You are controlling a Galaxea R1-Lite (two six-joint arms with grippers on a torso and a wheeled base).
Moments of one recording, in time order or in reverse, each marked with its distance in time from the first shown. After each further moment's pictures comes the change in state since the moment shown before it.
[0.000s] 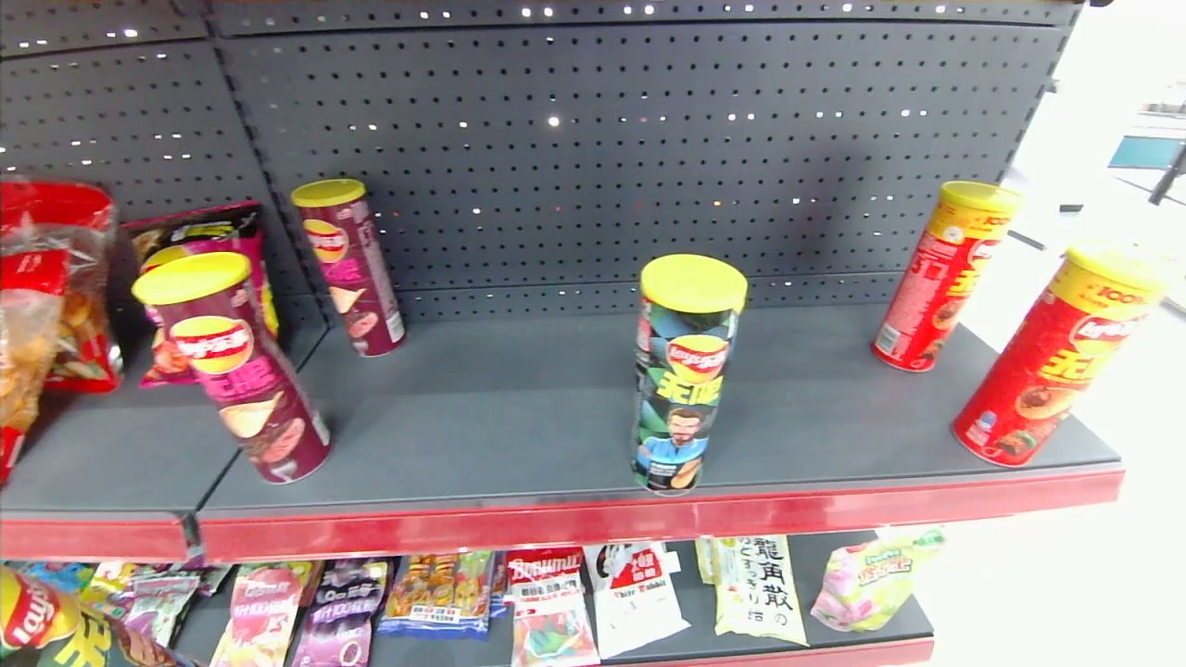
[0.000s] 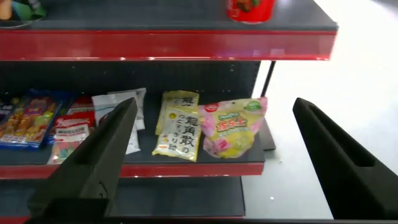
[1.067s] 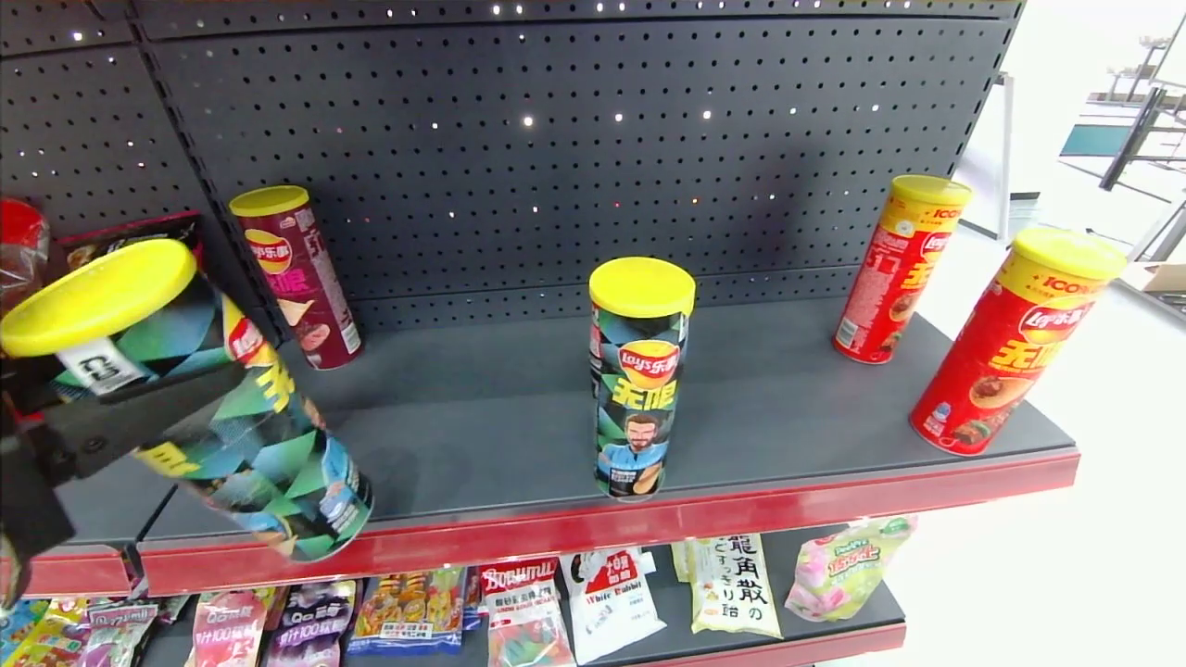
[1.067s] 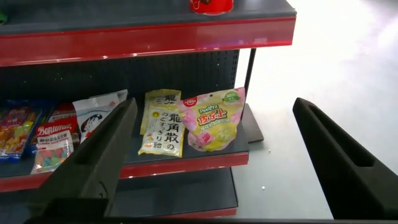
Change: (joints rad) left arm -0.103 0.562 -0.184 -0.413 -0.111 0.001; right arm 0.000 0.001 0.000 0.002 -0.010 0.021
